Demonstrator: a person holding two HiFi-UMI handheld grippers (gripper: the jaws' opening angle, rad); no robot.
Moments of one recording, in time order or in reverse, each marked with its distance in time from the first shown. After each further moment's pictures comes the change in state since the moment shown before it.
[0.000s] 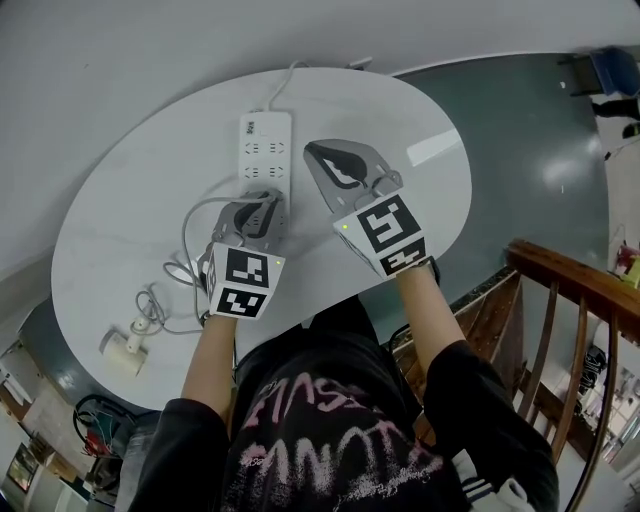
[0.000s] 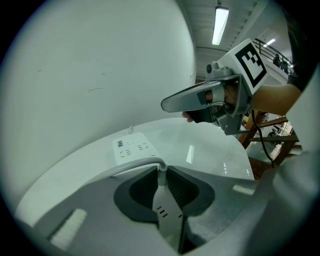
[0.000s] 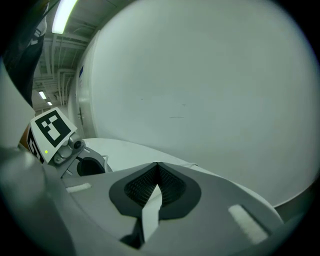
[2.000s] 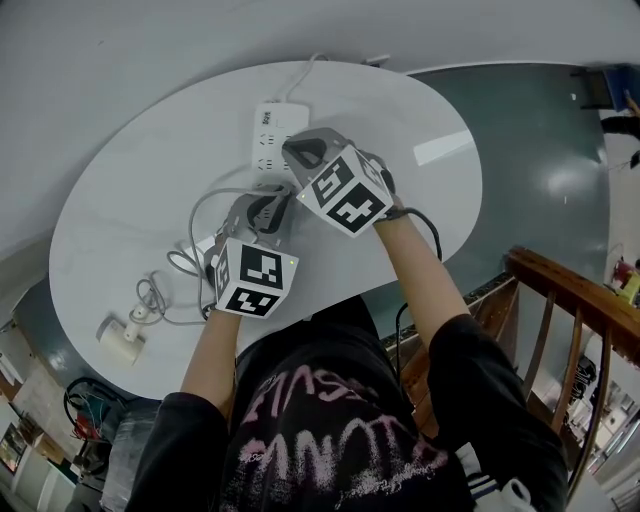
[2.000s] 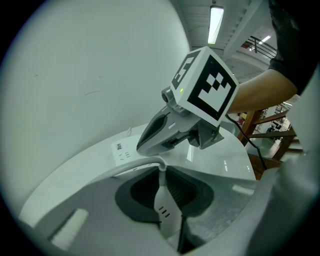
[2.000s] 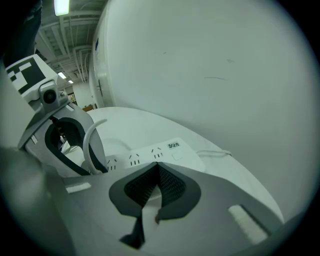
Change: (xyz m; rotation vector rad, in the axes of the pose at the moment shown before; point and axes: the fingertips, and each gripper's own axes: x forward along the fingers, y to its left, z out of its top) left arm 0.000 -0.001 0.003 0.044 -0.007 -0.004; right arm 0.083 0.032 -0.055 -0.197 0.315 0.211
